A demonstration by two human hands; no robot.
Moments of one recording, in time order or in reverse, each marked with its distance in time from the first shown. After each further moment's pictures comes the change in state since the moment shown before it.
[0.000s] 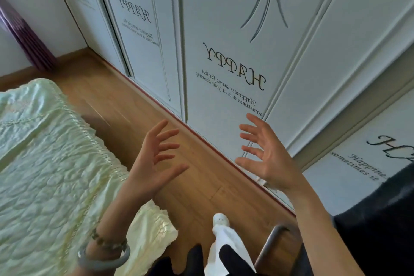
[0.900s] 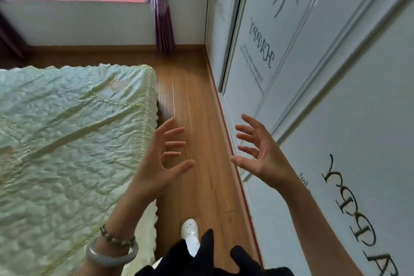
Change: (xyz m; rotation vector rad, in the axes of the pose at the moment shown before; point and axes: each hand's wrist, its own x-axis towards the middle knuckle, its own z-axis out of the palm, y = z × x) left_hand 0.308 -0.126 -0.162 0.105 0.649 -0.248; right_hand 0.530 -0.021 0.134 -0.058 -0.664 -0.221
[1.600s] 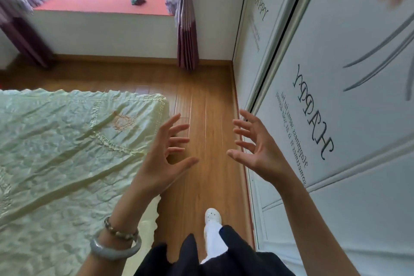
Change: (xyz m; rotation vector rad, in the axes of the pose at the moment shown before) left_hand 0.406 -0.076 -0.032 0.111 0.097 -0.030; right_hand 0.446 0.027 -0.068 0.031 -0.138 -0.097
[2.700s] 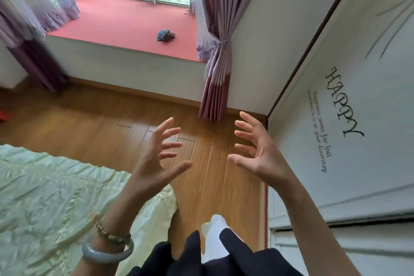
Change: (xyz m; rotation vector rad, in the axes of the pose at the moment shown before) left_hand 0.593 -0.188 -0.155 0.063 0.184 -0.108; right_hand 0.681 0.013 -0.044 -0.006 -0.184 -0.064
